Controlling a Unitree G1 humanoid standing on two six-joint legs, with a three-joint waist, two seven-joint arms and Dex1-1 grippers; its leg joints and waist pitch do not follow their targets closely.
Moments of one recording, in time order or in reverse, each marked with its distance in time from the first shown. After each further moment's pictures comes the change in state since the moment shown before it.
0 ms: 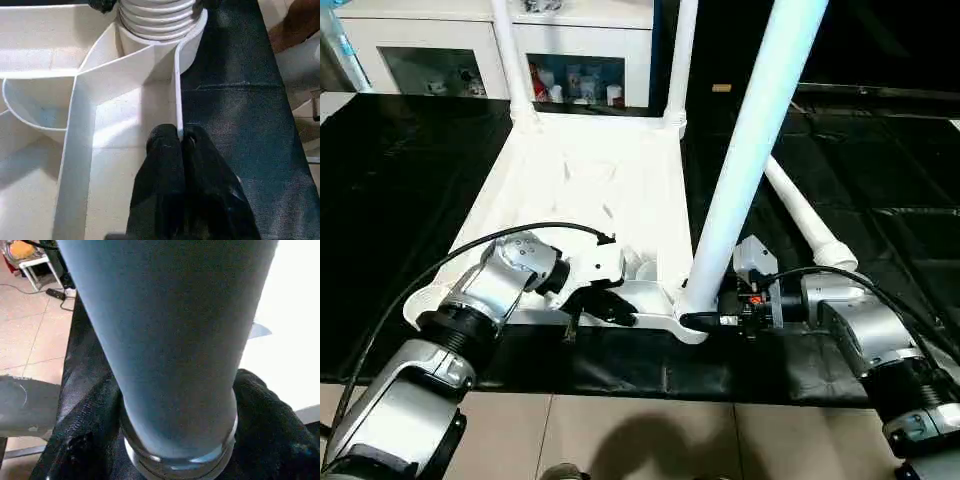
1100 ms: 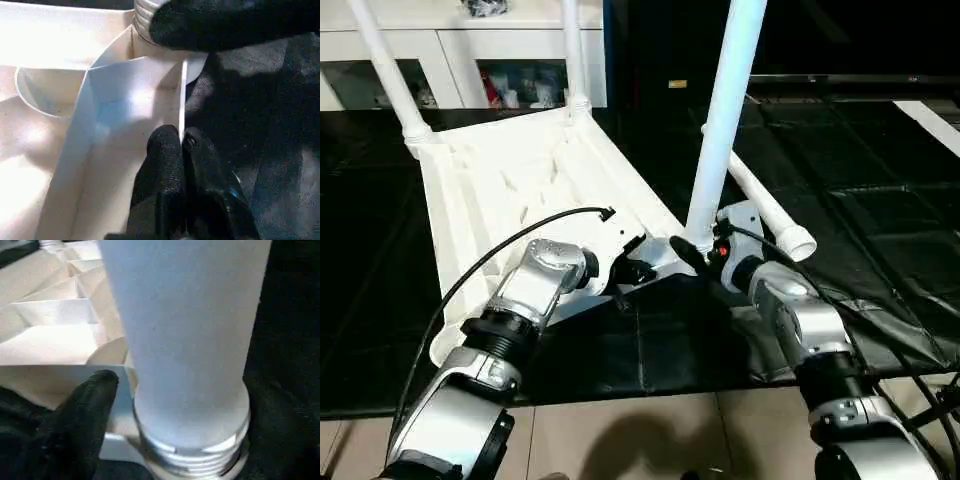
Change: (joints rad) left arm 0.012 -0.188 0.161 -0.041 -0.001 0.367 0.480; right arm -0.021 0.306 -0.210 0.051 -0.062 0.068 -0.726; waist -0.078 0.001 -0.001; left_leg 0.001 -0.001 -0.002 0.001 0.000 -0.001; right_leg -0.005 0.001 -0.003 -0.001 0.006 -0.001
